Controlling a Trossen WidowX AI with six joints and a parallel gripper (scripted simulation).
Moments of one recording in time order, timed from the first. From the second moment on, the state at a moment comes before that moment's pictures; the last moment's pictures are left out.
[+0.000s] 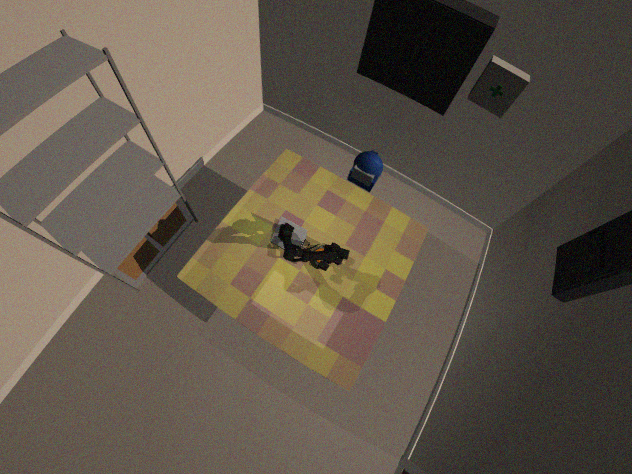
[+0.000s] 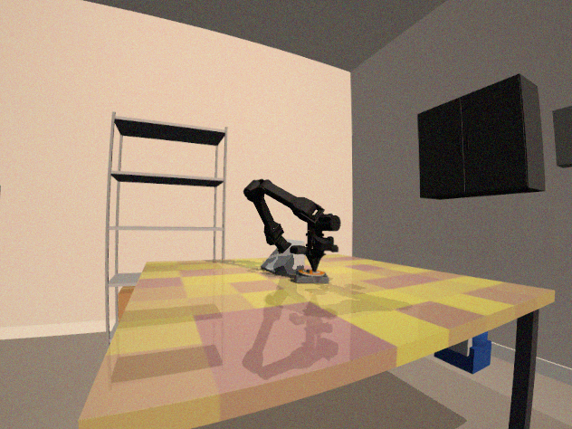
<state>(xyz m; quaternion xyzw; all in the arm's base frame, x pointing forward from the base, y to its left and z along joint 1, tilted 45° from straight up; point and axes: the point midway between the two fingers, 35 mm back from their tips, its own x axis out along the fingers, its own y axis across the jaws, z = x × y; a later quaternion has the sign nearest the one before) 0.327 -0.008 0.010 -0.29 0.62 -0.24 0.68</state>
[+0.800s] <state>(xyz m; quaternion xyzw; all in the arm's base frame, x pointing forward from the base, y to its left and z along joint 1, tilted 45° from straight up) 0.311 -0.027 0.027 -0.29 0.62 -0.24 0.69</state>
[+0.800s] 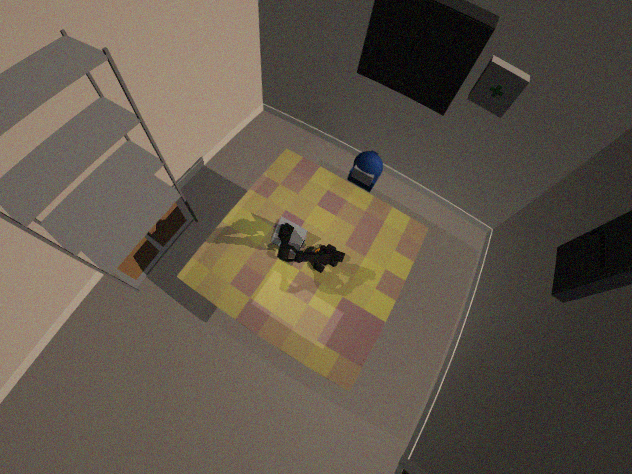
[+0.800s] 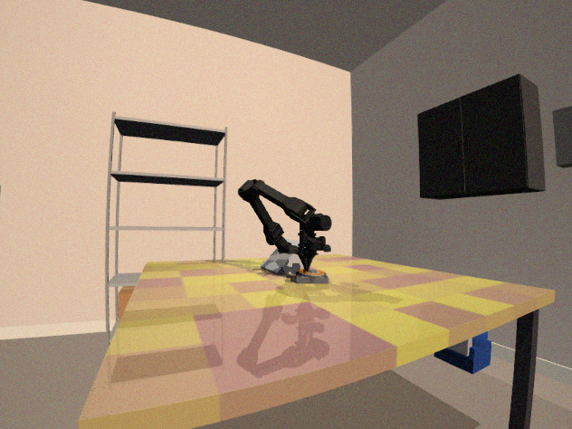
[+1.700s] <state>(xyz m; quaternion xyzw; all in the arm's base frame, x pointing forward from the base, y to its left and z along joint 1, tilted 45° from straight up) 0.284 -0.036 0.034 -0.29 0.62 -0.25 0.68</state>
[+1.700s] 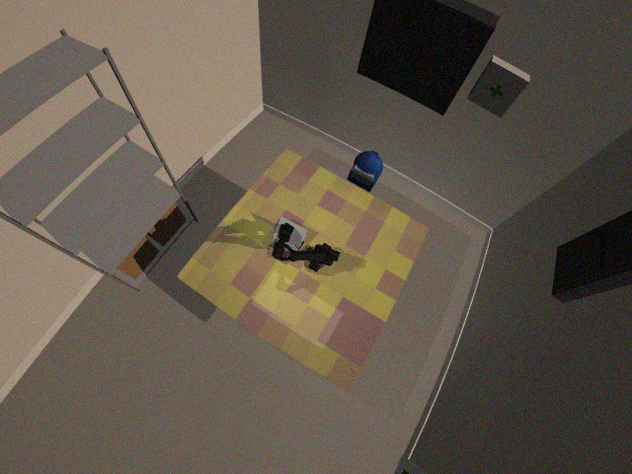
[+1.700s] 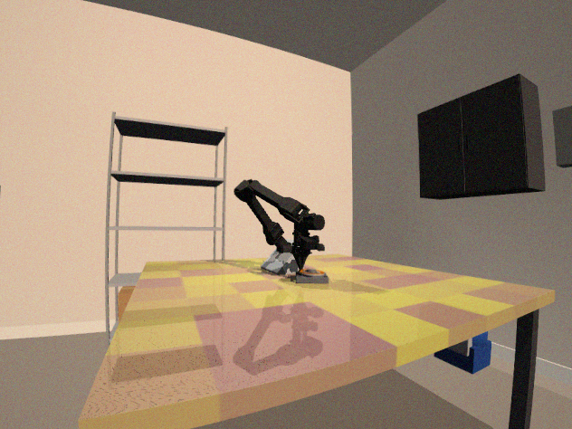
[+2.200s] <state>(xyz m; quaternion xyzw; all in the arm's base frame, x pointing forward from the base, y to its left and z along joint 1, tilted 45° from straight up) 0.272 -0.037 0.033 -0.29 0.63 -0.24 0.68</state>
